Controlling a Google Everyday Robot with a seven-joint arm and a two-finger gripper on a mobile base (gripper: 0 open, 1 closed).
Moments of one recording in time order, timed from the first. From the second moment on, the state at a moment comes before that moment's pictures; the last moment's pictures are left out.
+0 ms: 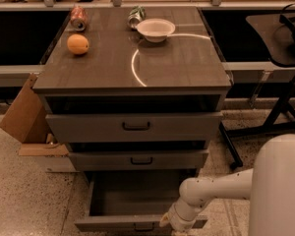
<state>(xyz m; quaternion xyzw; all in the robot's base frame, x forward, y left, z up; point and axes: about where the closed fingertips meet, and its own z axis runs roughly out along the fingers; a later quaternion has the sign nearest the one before) 0.351 -0.085 0.308 -0.78 0.58 0.23 0.06</state>
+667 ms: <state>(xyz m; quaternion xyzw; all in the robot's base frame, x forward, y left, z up) 0.350 -0.093 0.279 -0.77 0.59 0.24 0.06</state>
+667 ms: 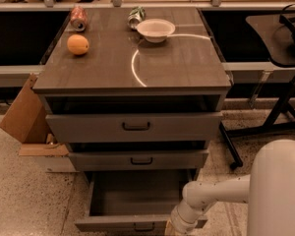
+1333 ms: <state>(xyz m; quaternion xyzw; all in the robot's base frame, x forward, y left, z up) 0.354 -0.098 0.253 -0.77 0.59 0.23 0.07</state>
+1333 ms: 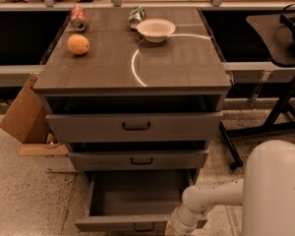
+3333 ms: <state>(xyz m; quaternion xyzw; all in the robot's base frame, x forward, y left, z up) 0.427 -0.114 0.203 -0.76 0.60 0.19 0.16</state>
